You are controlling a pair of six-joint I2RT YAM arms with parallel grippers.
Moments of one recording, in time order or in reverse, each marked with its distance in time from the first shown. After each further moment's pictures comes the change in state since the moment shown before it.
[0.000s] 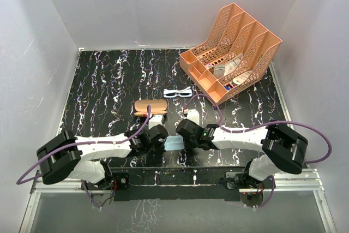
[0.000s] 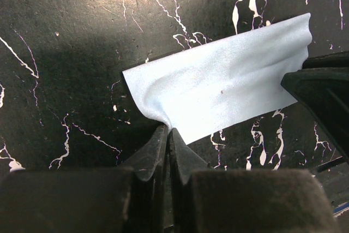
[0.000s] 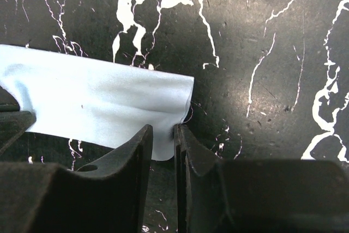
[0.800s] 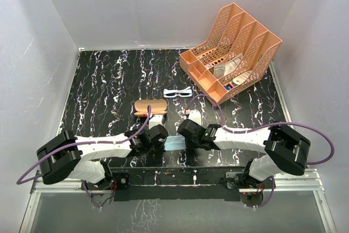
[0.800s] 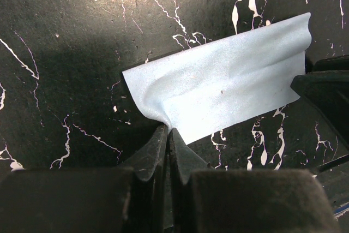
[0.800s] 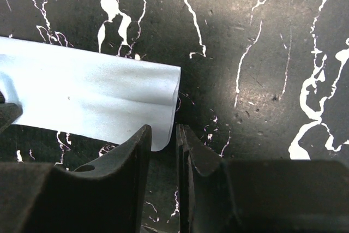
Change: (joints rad) left arm 0.000 0.001 0.001 0.000 0.000 0.009; right arm -0.007 -0.031 -0.020 -0.027 -0.008 0.003
